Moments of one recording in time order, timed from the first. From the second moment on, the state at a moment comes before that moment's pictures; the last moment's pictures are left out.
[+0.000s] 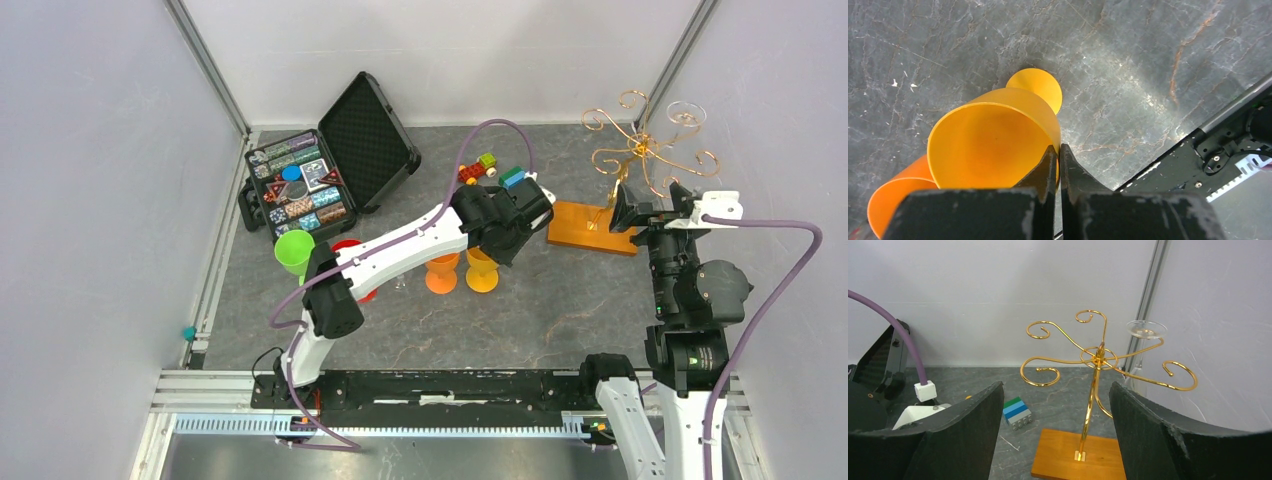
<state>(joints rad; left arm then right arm) -1.11 2.07 2.13 -1.10 -0.16 -0.30 -0.01 0.48 0.94 -0.23 0.02 -0.03</state>
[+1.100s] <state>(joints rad) -1.11 1.89 2.11 -1.01 -0.10 -0.25 -0.01 0.72 1.31 -0.46 0.07 -0.18</state>
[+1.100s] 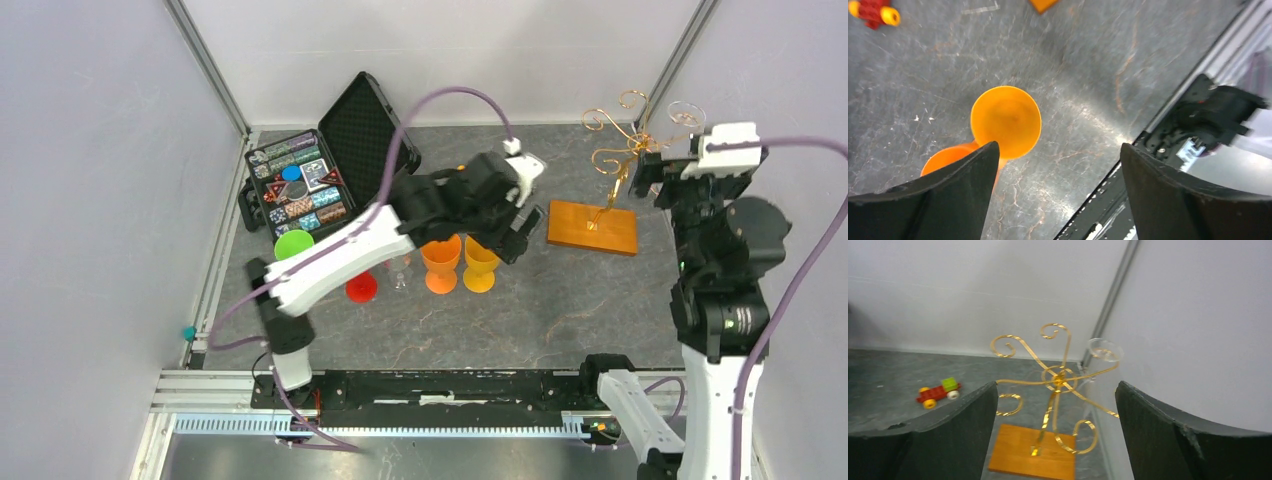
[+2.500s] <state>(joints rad) -1.05 1.17 1.29 -0.50 -0.22 -0.23 -0.02 1.63 1.83 -0.52 0.62 -0.60</state>
